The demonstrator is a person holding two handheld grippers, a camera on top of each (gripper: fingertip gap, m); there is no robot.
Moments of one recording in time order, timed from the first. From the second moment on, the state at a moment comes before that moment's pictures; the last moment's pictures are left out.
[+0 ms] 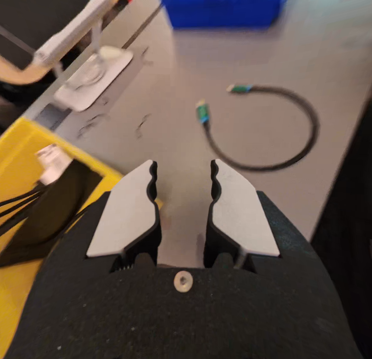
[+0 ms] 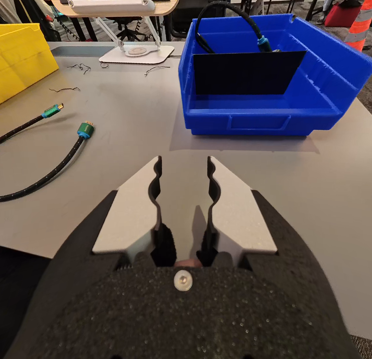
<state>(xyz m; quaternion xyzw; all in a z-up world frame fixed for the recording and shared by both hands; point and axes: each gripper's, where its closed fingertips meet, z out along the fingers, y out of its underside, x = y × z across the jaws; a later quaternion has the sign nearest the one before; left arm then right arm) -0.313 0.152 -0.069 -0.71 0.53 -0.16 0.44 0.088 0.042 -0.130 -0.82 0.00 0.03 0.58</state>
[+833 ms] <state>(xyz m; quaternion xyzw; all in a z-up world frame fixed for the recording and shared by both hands) -0.445 0.221 -0.101 -0.76 0.60 -0.10 0.24 0.082 0.045 -0.141 -0.83 -0.01 0.04 0.56</state>
